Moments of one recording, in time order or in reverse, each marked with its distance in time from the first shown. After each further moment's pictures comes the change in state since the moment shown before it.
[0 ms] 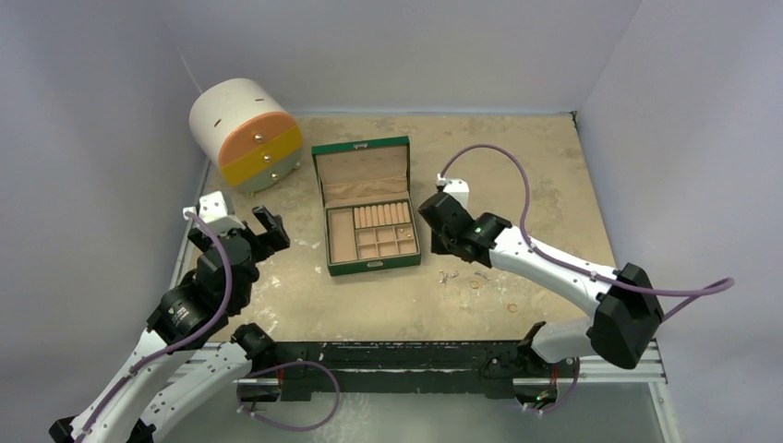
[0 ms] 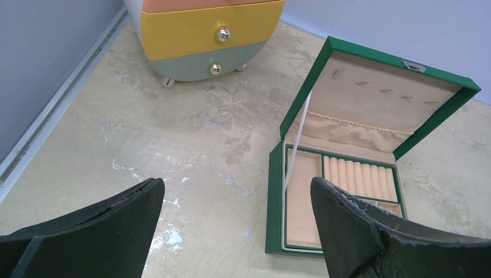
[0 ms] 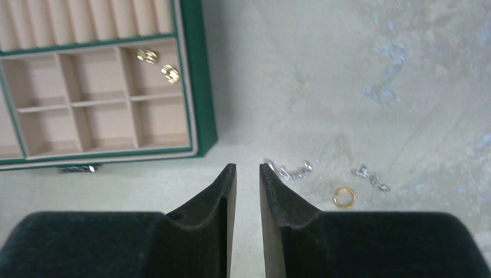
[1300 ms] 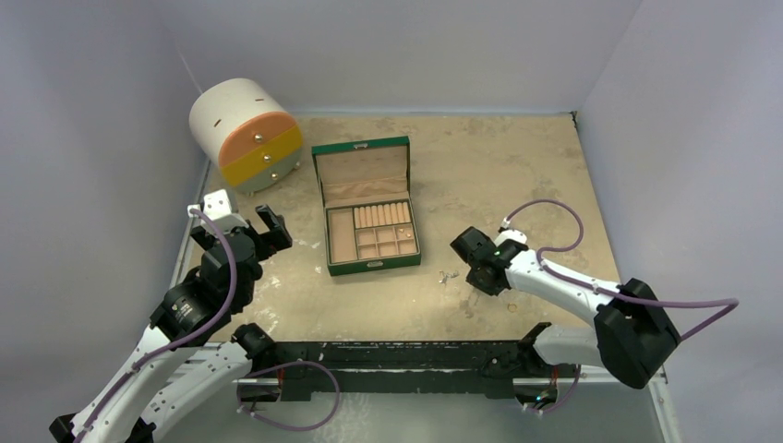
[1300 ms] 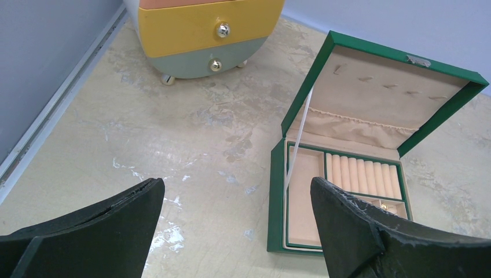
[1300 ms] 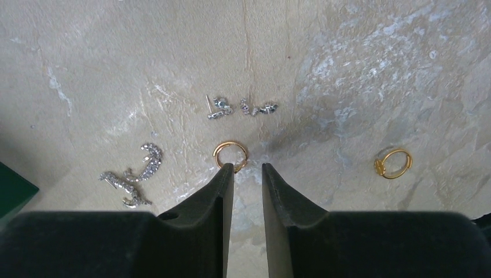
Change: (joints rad) left arm 0.000 0.023 0.000 0.000 0.003 0.000; right arm -0.133 -0.136 -0.389 -0.148 0.043 0.560
